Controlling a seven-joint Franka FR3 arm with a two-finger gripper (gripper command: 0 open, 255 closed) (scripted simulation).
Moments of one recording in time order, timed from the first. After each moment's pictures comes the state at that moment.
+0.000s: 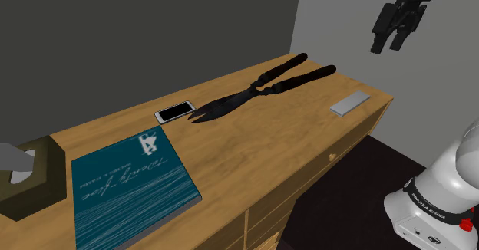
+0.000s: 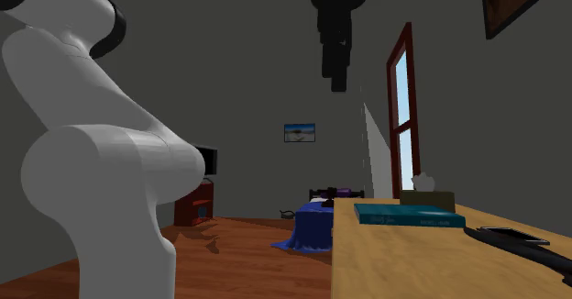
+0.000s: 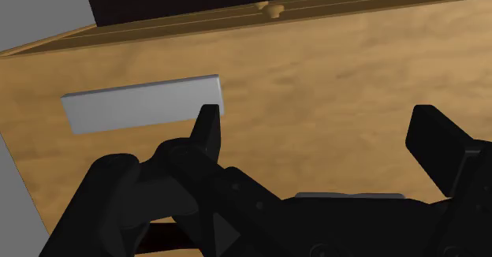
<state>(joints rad) -0.02 -0.81 -0.04 -2.33 0.09 1.46 0.09</state>
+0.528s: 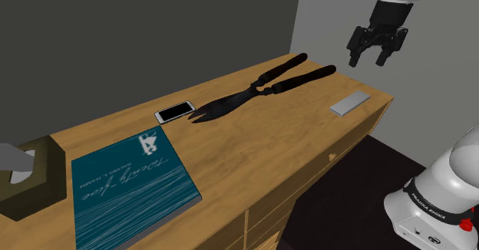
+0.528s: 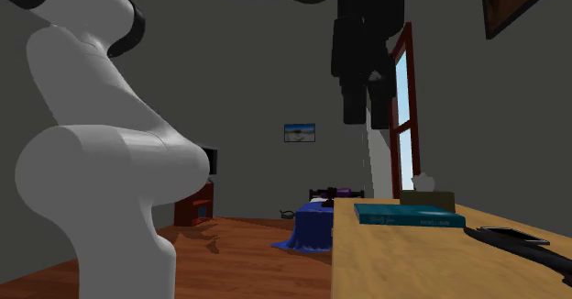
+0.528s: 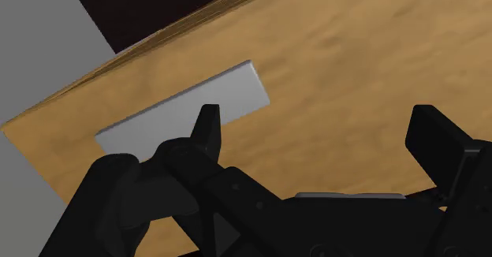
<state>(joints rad) -0.14 -0.74 0.00 -2.45 0.08 1.66 0.31</state>
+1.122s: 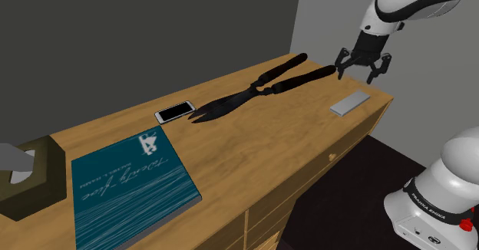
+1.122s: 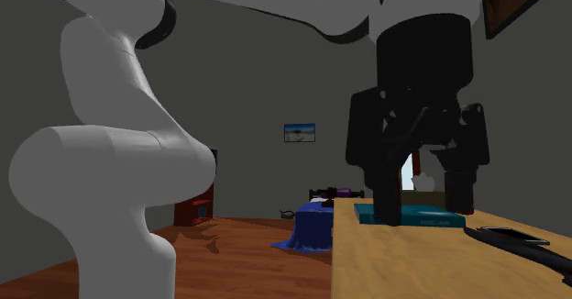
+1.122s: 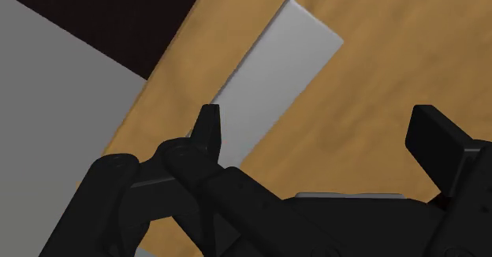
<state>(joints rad) -0.31 -0.58 0.04 -2.57 0.06 1.97 0.66</state>
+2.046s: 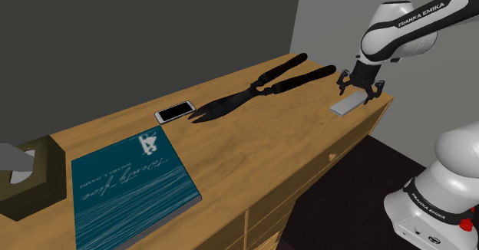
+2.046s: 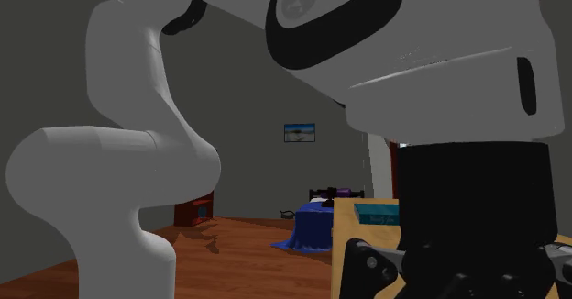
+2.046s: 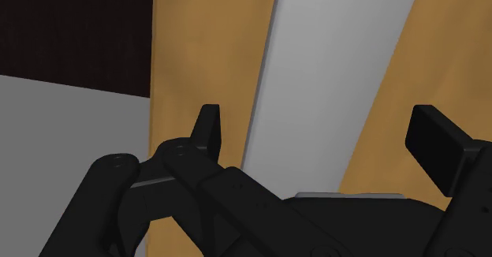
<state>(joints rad) -0.48 -0.38 0.07 -2.71 0.01 2.32 0.99</state>
